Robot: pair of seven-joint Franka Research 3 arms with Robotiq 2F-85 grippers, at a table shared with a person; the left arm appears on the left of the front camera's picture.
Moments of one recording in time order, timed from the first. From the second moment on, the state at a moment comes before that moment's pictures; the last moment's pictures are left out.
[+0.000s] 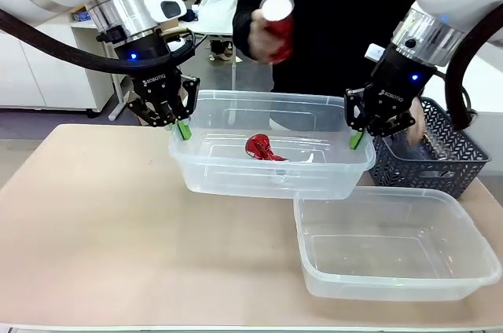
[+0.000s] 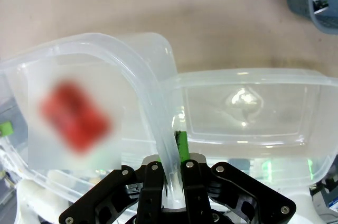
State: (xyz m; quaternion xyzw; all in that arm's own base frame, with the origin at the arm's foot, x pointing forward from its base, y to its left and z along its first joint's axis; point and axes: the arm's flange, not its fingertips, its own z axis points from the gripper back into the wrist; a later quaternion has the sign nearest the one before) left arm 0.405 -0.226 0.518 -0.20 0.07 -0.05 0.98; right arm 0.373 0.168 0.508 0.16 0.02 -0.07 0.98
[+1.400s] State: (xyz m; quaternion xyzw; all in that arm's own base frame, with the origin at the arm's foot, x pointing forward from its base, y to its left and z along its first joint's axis) left arm 0.405 -0.226 0.518 -0.20 0.07 -0.05 0.98; right arm 0.373 0.168 0.508 0.16 0.02 -0.07 0.98
